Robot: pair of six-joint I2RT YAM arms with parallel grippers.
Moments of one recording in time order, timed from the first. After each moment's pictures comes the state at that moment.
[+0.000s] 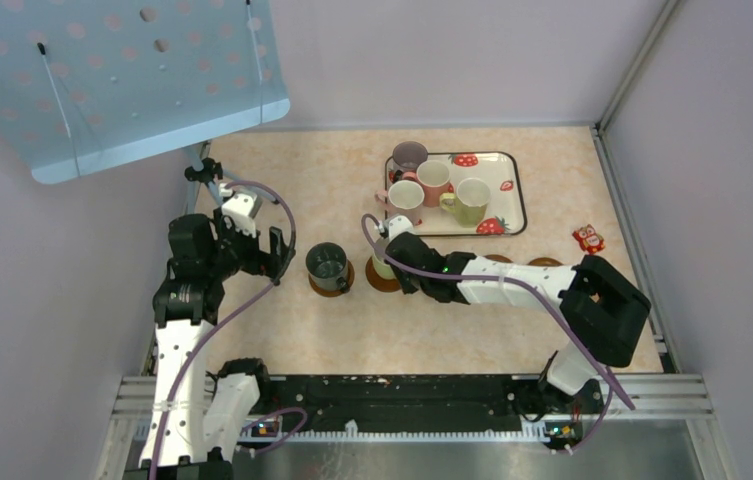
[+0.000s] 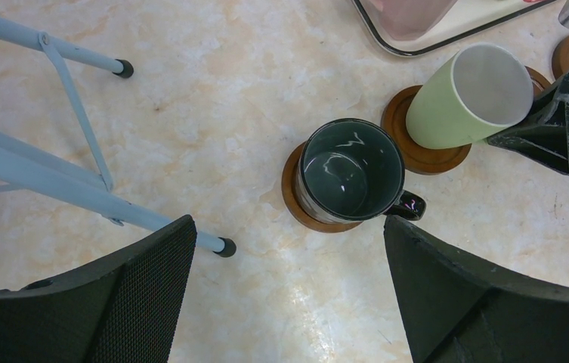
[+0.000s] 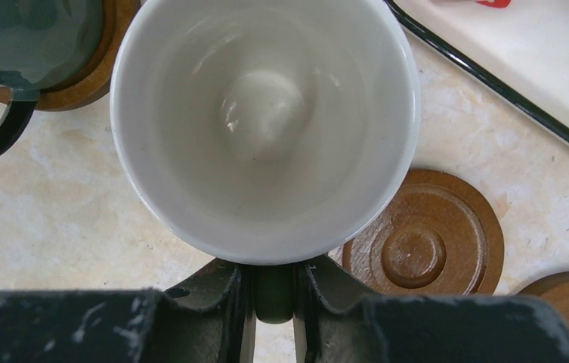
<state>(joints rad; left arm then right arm) 0.09 0.75 0.87 -0.64 0.50 0.18 0.99 1.60 0.97 -0.21 0.33 0.29</state>
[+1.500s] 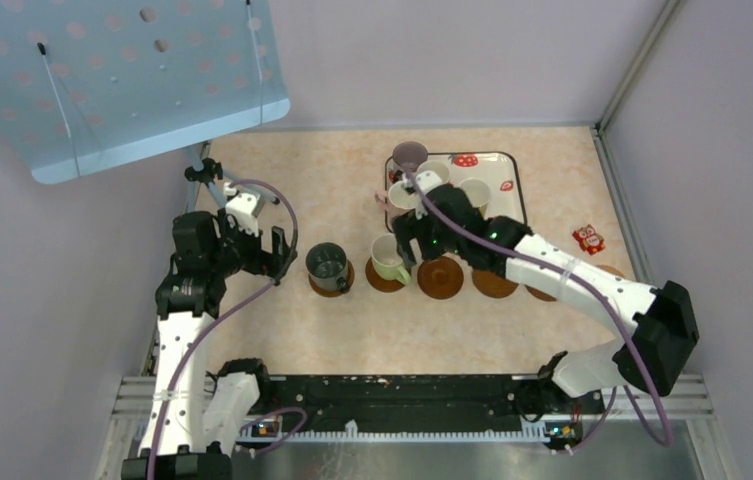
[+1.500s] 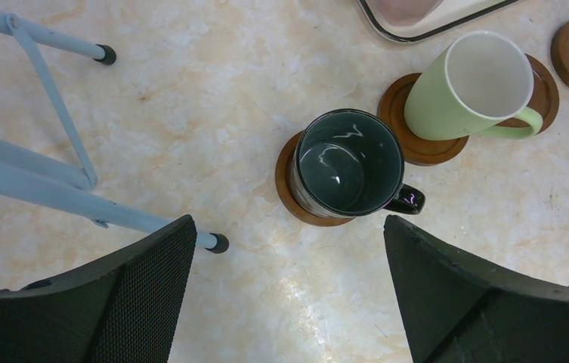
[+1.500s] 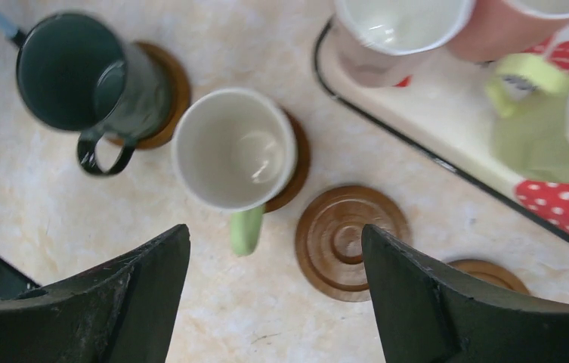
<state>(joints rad) 0.09 0.79 0.86 -0.65 0.51 0.19 0.88 1.38 1.16 -0.48 0.16 0.23</state>
